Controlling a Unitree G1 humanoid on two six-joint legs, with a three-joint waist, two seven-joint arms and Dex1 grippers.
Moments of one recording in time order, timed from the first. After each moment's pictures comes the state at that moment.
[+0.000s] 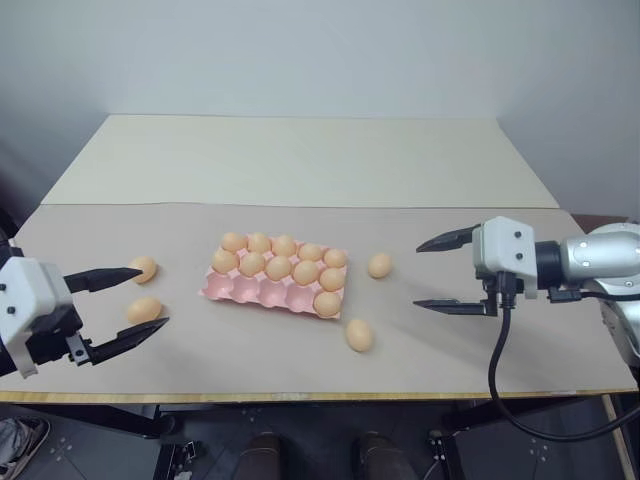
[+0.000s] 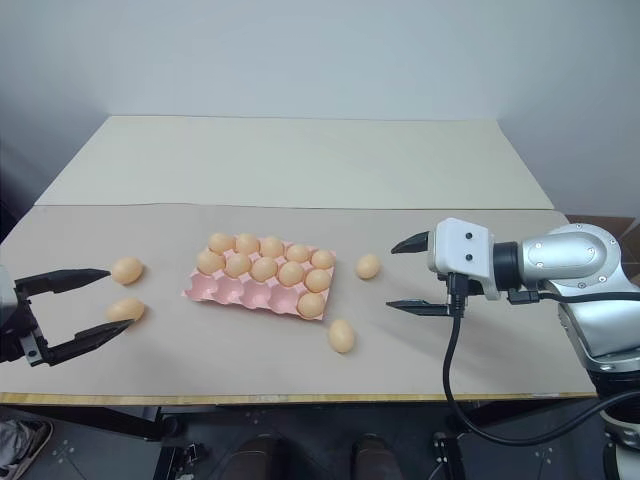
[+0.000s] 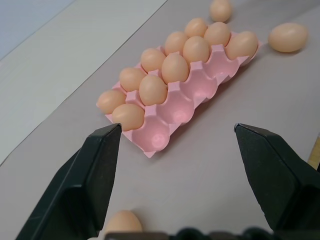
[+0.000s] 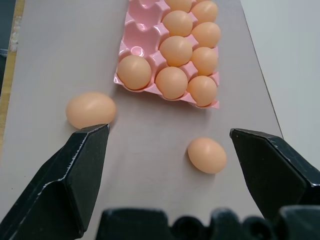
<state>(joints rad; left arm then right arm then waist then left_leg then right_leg) 0.31 0.95 0.81 -0.53 -0.60 0.43 -1.12 -0.45 -1.01 -0.01 -0.33 0.37 0.33 1.22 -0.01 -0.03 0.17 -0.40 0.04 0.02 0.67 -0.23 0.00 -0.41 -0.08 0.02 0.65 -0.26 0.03</state>
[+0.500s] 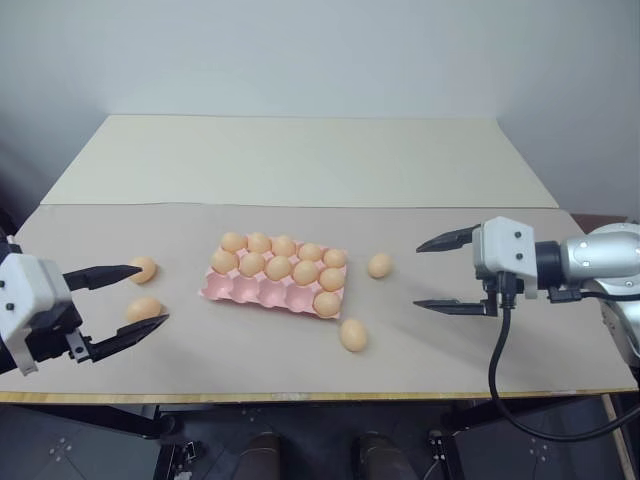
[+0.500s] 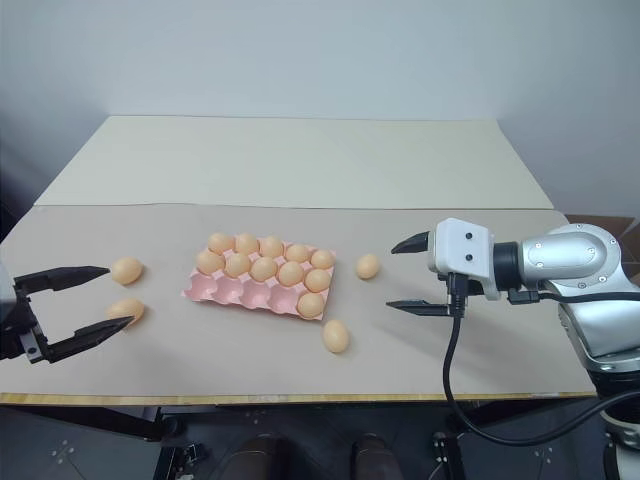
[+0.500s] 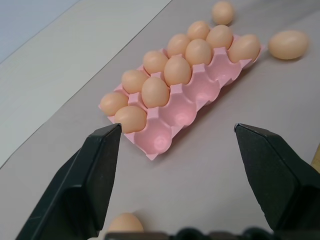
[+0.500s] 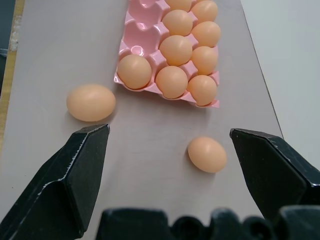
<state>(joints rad) 0.29 0.95 0.81 -0.53 -0.60 0.44 -1.12 -0.45 -1.01 -0.01 -0.33 0.37 0.33 1.22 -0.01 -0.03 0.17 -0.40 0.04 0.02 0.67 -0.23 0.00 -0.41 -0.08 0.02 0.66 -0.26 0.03</state>
